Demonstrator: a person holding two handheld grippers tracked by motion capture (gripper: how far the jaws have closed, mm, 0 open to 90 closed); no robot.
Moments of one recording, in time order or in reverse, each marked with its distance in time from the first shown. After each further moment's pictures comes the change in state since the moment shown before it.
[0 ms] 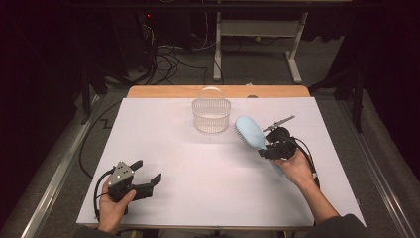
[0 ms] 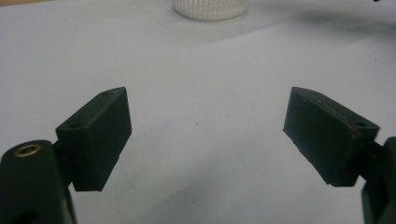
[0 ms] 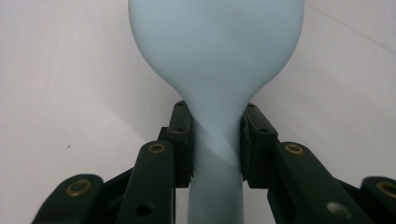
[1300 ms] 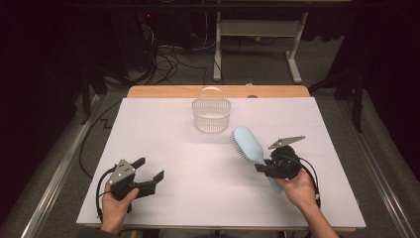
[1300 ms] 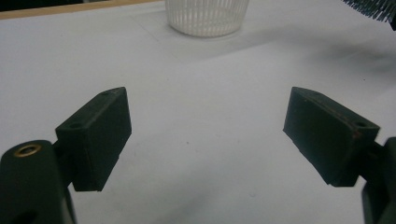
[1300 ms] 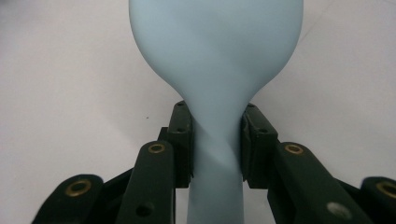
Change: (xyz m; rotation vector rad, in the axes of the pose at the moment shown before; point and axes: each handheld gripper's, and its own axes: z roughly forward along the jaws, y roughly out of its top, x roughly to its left) left arm -0.004 0.007 0.002 -0.041 -0.015 -0.016; right arm 0.033 -0.044 -0.016 -0.151 0.113 0.010
